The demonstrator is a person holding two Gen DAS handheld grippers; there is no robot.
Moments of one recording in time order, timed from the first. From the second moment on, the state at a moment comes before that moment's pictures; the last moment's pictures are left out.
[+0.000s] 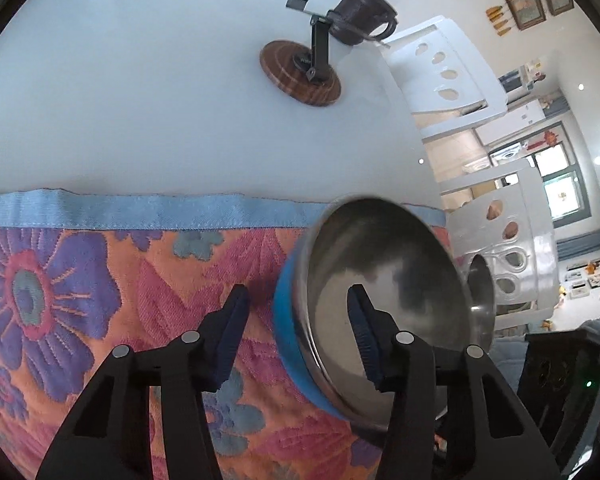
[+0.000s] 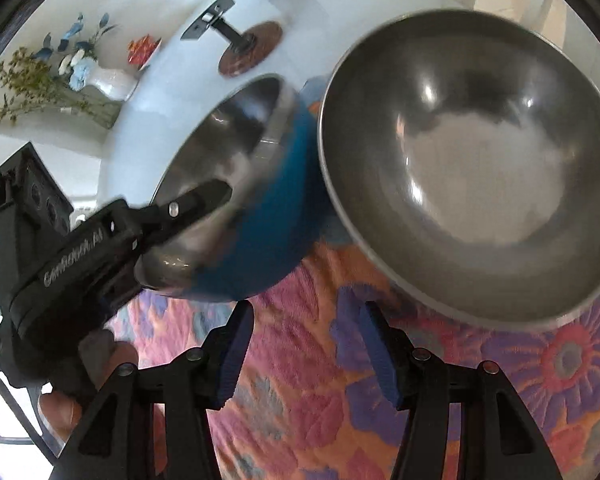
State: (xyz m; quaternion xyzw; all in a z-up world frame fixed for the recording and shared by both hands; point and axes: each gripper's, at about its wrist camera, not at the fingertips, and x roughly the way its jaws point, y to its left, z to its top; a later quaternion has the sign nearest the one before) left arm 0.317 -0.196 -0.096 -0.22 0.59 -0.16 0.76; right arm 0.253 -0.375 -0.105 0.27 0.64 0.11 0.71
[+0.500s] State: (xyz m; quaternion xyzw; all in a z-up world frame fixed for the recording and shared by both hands) left arm 0.340 -0.209 -0.086 -0.16 0.58 -0.16 0.78; right arm 0.248 -0.399 -0.080 0.34 0.57 0.08 0.74
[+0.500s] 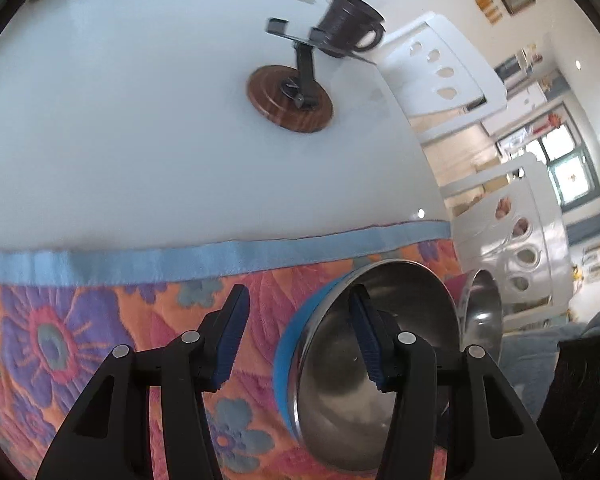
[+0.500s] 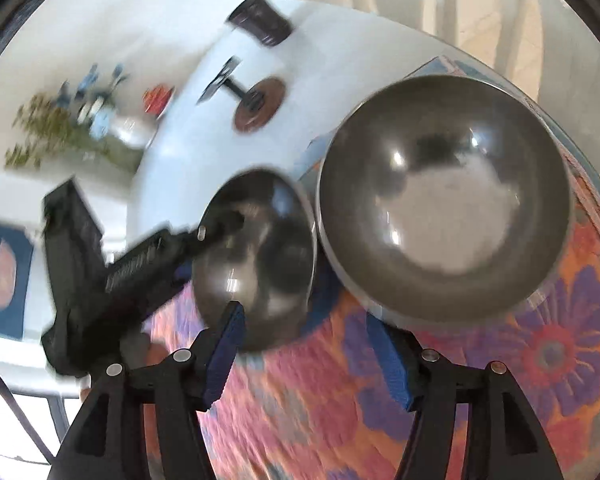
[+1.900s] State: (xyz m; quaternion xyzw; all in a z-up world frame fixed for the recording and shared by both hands) left arm -0.022 -0.223 -0.001 -0.21 0.53 -0.11 0.81; right arm -0.002 -0.377 -0.041 0.08 0.62 0.21 0.75
